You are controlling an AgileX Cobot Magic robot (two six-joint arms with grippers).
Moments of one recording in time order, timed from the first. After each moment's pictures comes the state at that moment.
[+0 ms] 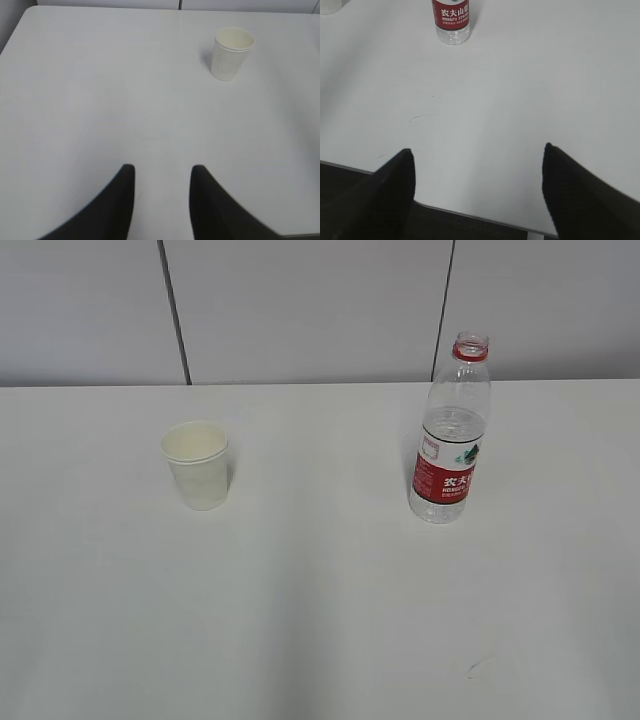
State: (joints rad) left arm -0.05 0.00 -0.52 0.03 1.11 -0.06; right arm 0.04 -0.02 -0.49 0.10 1.16 -0.17
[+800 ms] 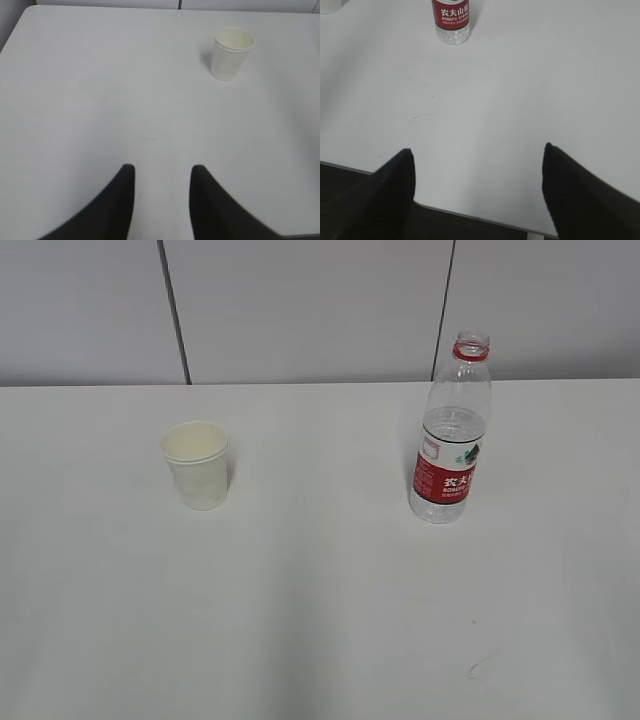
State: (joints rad) left arm -0.05 0.00 -0.52 0.03 1.11 -0.06; right arm 0.04 -0.02 -0.49 0.10 1.16 -0.17
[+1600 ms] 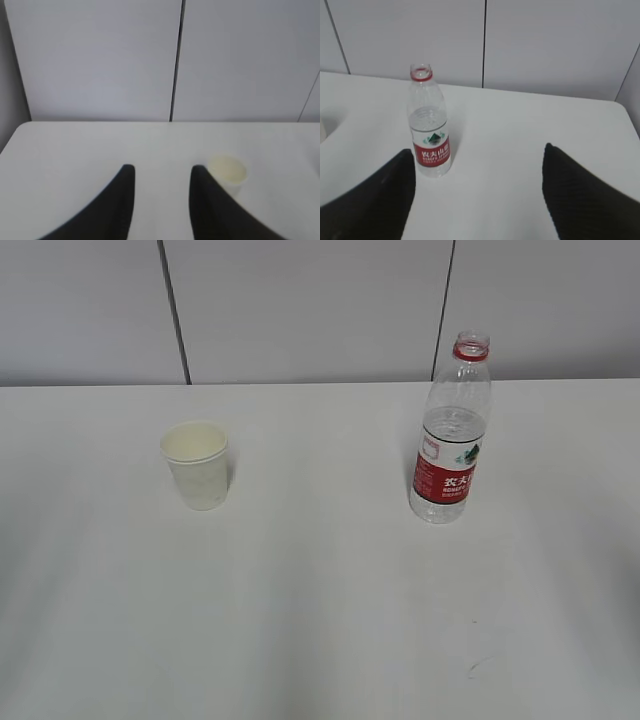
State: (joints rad) left arm -0.06 0.38 -0.55 0.03 0.47 -0.06; right arm 0.04 0.42 -0.58 0.11 0.53 -0.17
